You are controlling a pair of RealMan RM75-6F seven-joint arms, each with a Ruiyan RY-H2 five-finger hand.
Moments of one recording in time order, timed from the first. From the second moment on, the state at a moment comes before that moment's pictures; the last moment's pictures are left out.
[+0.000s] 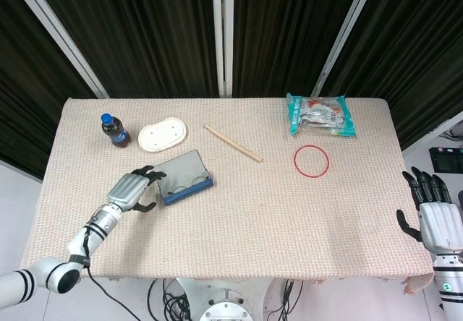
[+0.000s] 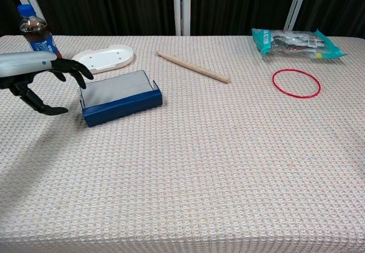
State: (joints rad) left arm -0.65 -1.36 -0.05 -1.49 1.27 0.87 -0.01; right arm 0.09 -1.10 0.08 -1.59 -1.48 1.48 0.00
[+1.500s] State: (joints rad) left arm -0.67 -1.37 -0.02 -1.49 1.39 0.84 -0.07; right arm 0.09 -1.10 0.08 -1.60 -1.48 1.46 0.00
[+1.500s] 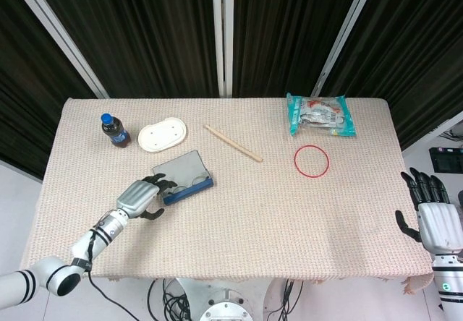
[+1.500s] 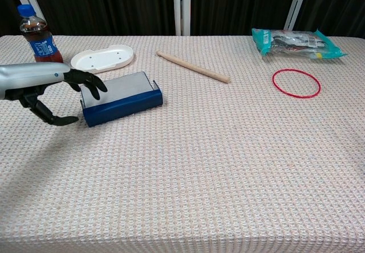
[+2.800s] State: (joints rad) left arm -0.73 -1.47 -0.08 -1.55 1.55 0.99 -0.04; right arm 0.10 -1.11 0.08 -1.58 -1.47 1.45 0.02
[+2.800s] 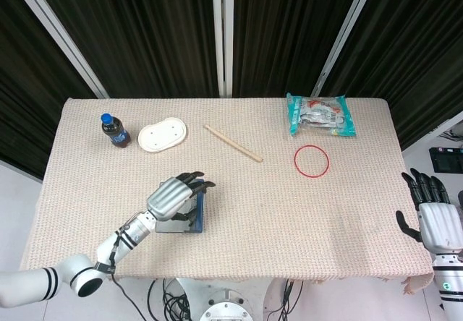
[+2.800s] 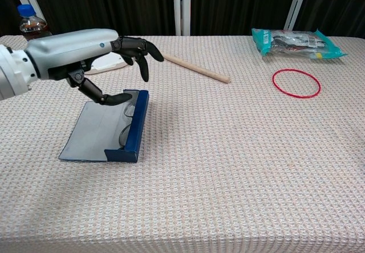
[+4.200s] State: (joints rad) left arm -0.85 -1.42 -0.08 -1.33 1.24 0.65 0.01; right arm 0.11 -1.12 0.09 -1.60 -1.45 1.43 -0.02
